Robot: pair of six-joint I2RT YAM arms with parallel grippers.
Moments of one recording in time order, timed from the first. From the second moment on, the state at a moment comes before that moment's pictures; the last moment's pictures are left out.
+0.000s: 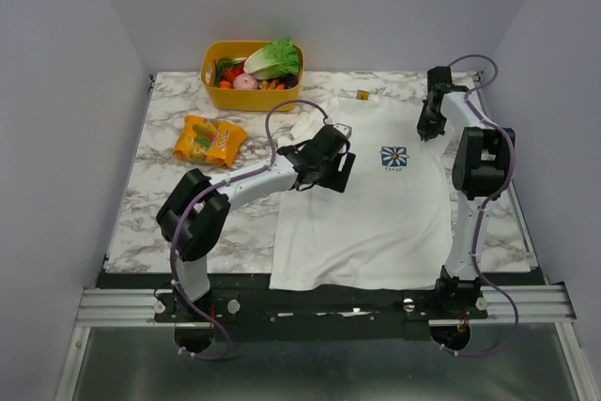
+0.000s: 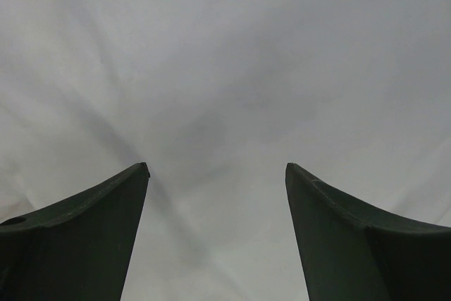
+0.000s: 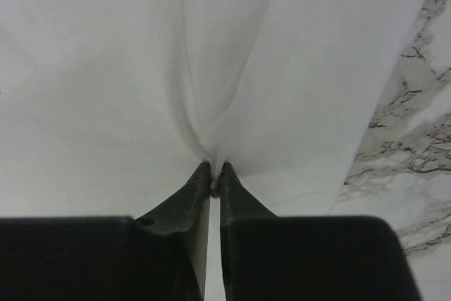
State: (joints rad) left arm -0.83 1.82 1.34 -0.38 -0.10 -0.37; right arm -0.02 2.25 1.84 -0.75 0.19 0.30
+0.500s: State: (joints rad) left arm -0.83 1.82 1.33 -0.37 -0.10 -0.37; right arm -0.09 2.08 1.74 -0.74 0.16 0.33
